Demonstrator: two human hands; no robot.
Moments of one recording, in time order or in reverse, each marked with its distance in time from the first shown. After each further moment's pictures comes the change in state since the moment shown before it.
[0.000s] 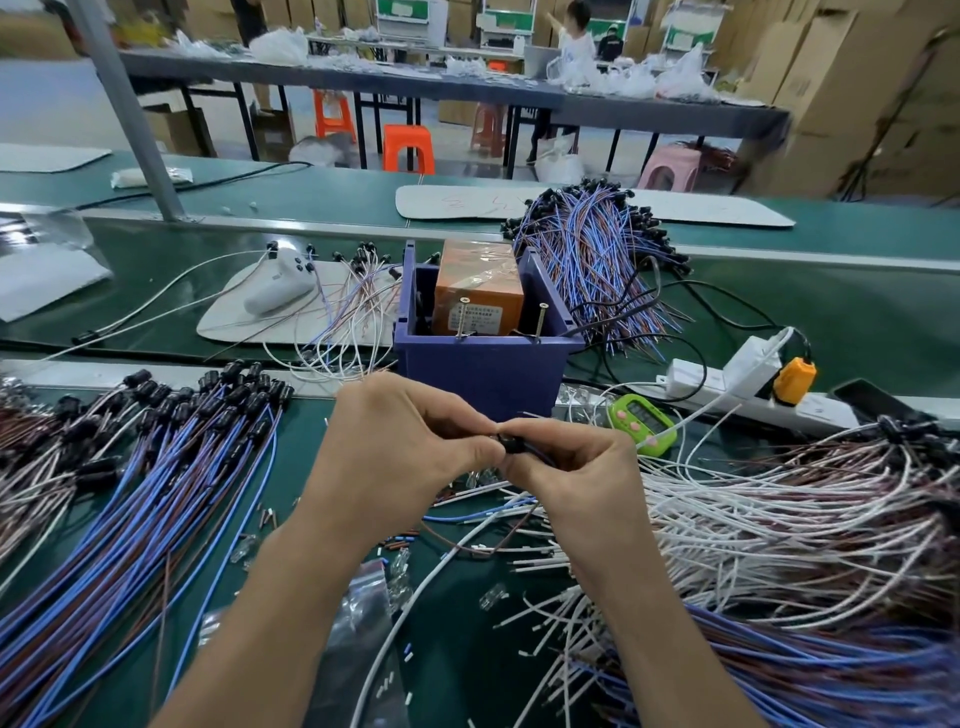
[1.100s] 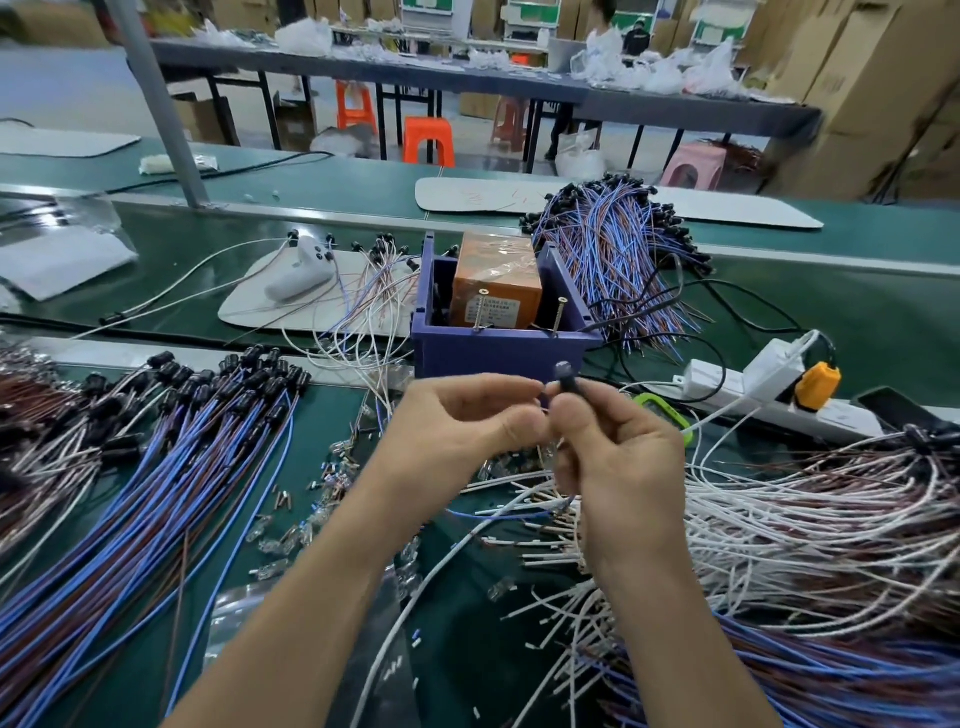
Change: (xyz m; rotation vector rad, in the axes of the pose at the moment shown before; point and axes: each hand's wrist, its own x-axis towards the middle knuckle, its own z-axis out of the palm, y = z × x) left_hand 0.006 -0.022 0.027 -0.541 -0.162 -0.171; right_hand 0.003 -0.007 0.003 0.167 0.229 0.015
